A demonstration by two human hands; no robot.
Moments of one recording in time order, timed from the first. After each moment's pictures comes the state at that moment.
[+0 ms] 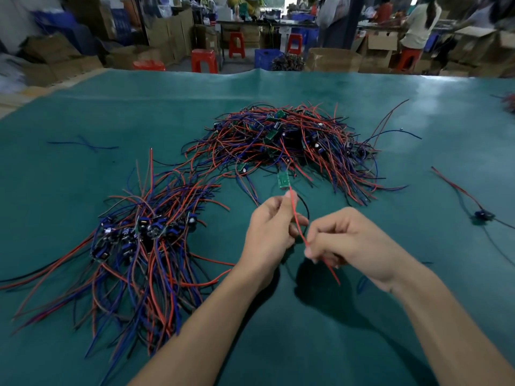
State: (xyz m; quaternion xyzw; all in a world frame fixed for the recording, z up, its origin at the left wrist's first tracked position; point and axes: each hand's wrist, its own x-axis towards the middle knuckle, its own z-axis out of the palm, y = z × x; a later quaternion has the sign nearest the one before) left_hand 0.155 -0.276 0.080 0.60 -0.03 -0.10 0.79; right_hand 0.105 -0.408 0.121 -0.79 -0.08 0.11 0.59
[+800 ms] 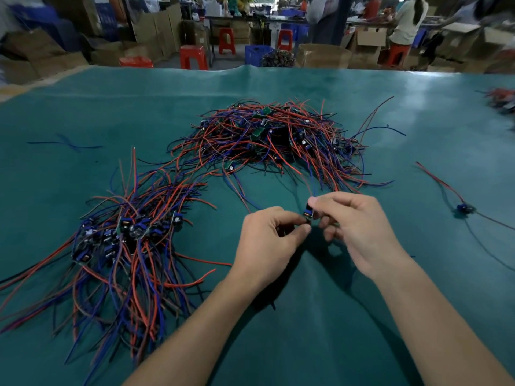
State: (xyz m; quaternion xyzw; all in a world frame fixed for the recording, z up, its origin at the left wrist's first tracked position) left_hand 0.143 -0.272 0.070 0.80 -0.19 0.04 0.57; right_hand 0.124 -0.425 0.100 -0.71 0.12 -0.09 0.68
